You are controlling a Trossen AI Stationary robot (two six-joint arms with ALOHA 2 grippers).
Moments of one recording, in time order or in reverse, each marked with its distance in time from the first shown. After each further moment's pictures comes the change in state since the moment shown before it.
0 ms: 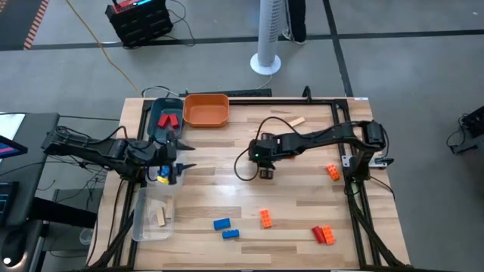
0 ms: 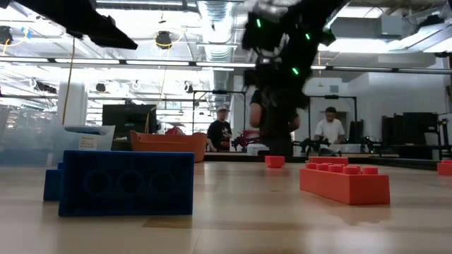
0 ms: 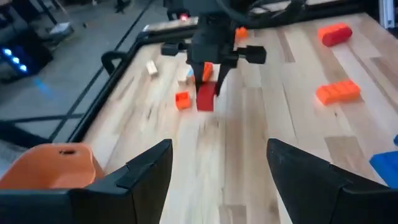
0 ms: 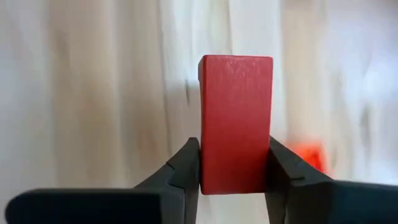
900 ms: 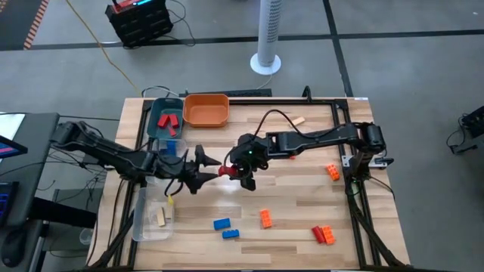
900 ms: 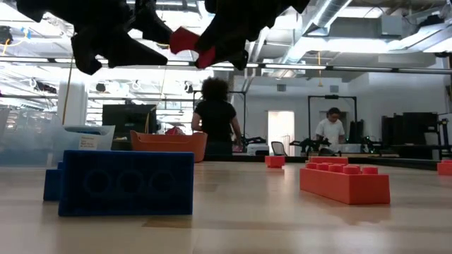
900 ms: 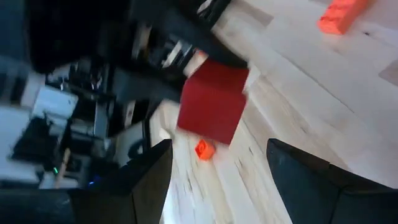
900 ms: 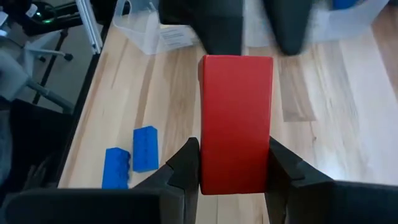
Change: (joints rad) left arm -0.065 0.464 0.000 0.499 -0.012 0.796; right arm 0.074 0.011 0.277 0.182 -0.426 0.231
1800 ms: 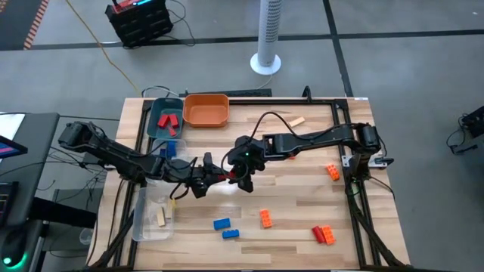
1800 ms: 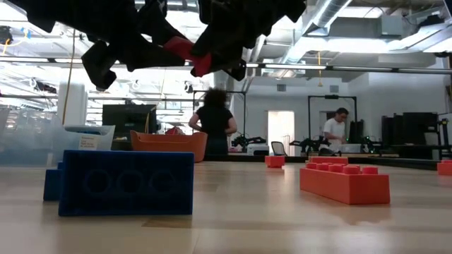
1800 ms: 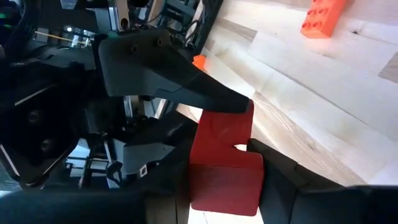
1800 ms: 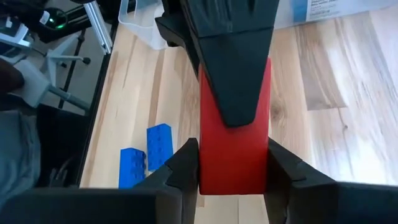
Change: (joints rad) left arm -0.011 0.157 0.000 0.196 0.059 0.191; right arm -0.003 0.043 0.000 0.036 -0.071 0.091
